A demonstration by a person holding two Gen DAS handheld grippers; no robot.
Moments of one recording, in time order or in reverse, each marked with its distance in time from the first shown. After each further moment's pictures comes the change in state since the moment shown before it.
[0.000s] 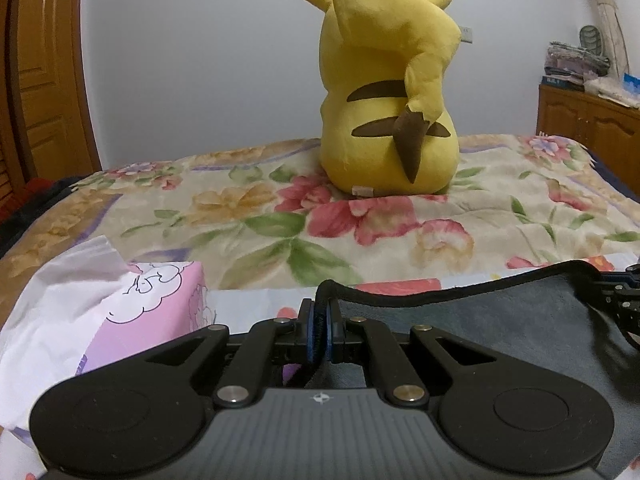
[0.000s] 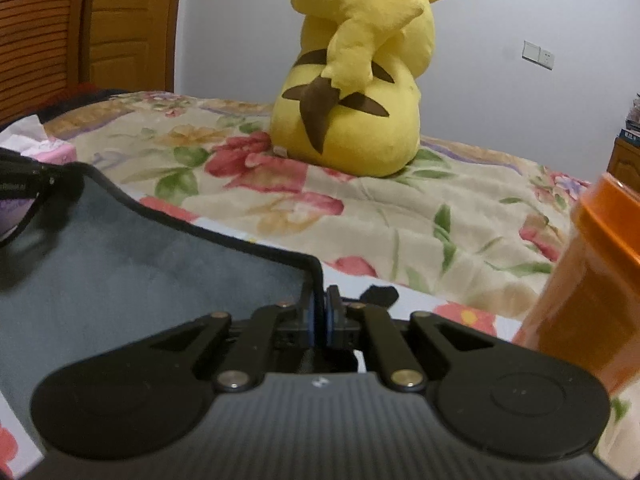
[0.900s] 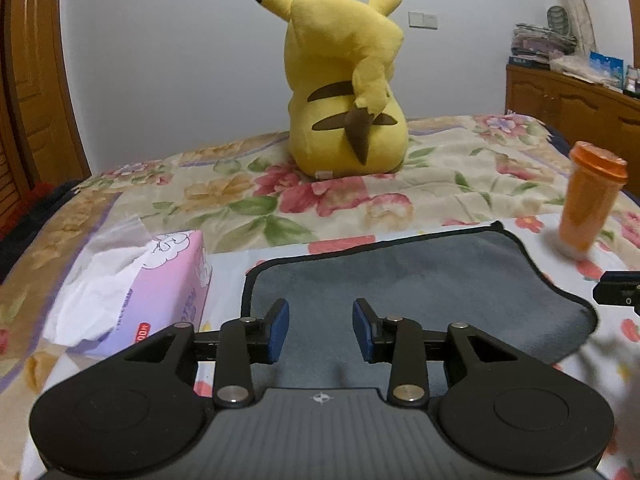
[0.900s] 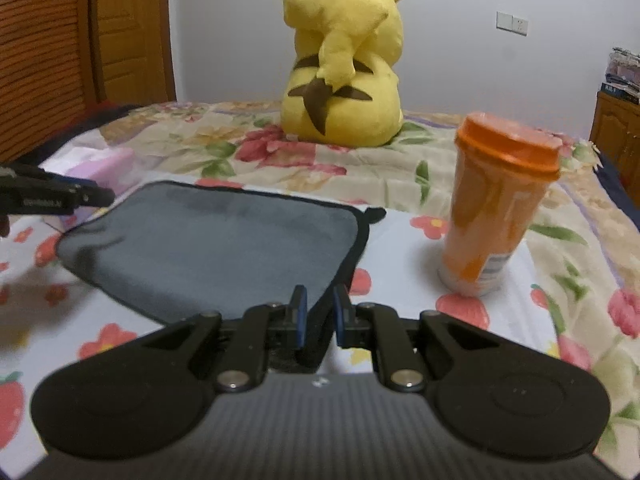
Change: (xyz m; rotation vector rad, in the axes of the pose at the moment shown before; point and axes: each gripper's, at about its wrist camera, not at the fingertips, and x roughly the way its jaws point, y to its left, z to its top) left arm -0.096 -0.025 -0.018 0.066 0.042 -0.049; right arm -0.114 0.008 -0.032 0.125 0.025 0.046
